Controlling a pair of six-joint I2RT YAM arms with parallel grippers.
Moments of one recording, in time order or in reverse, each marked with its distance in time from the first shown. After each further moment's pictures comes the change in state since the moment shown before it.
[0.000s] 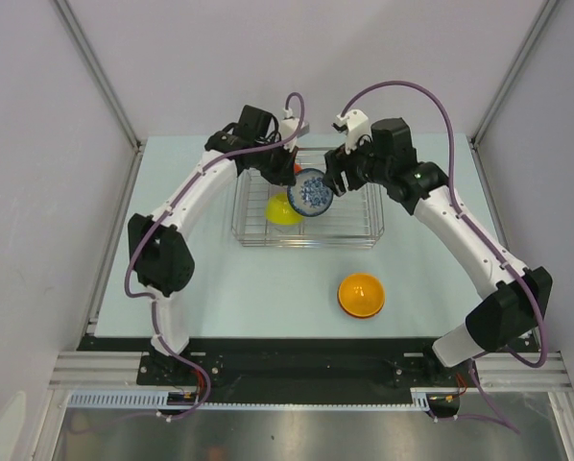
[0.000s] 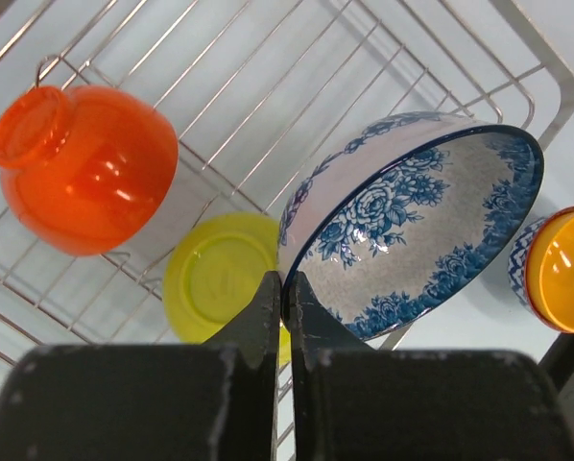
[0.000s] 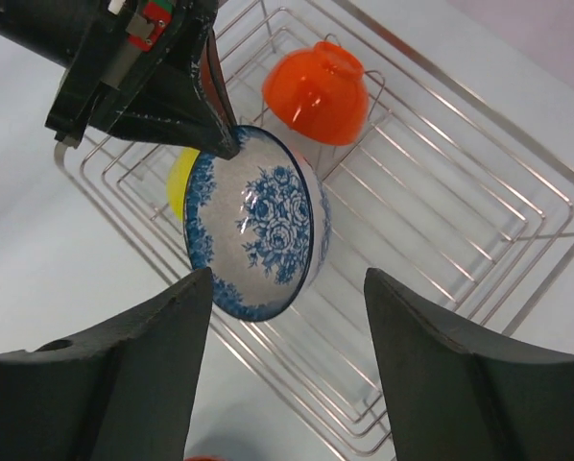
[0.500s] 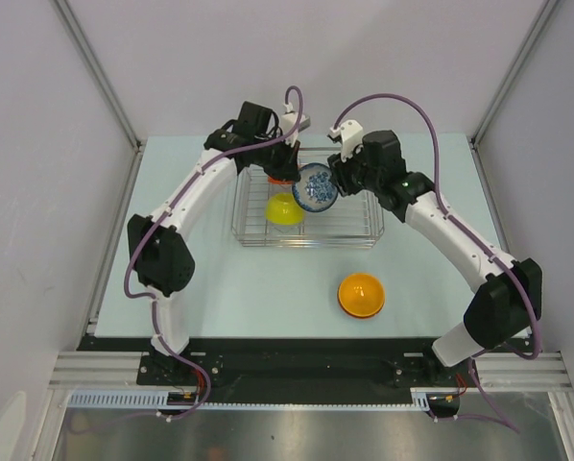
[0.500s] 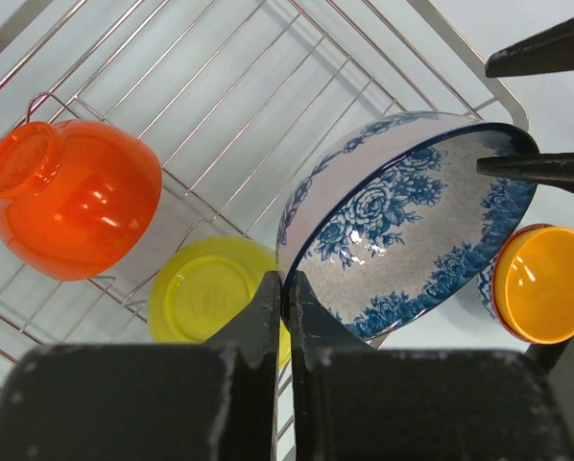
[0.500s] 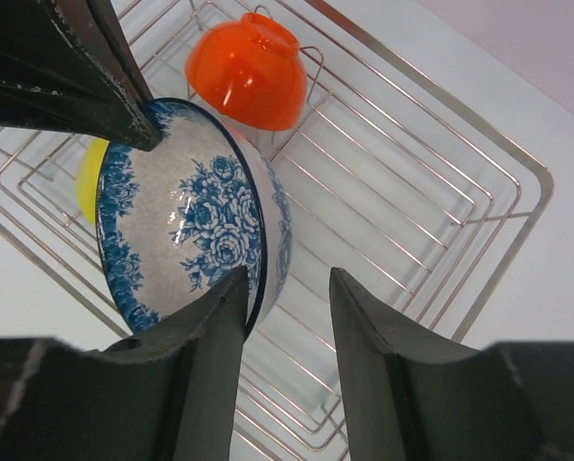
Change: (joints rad) left arm -0.006 0.011 0.046 0.017 0.045 -0.045; right arm 0.017 0.020 -0.121 0.147 0.158 -0.060
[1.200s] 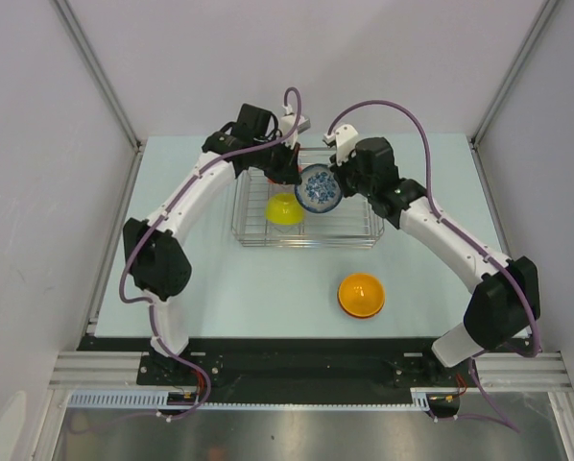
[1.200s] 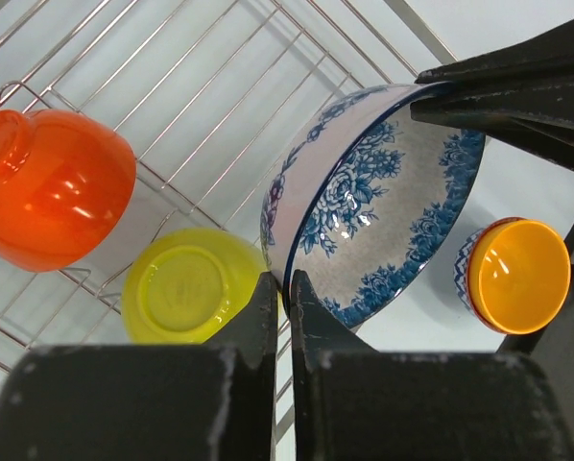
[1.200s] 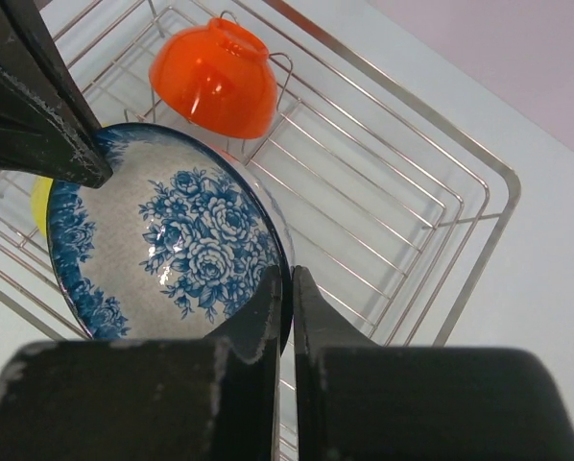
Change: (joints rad) left arm -0.006 -0.042 -0.047 0.012 0.016 -0.028; right arm 0.044 0.001 -0.069 0.101 0.120 -0.026
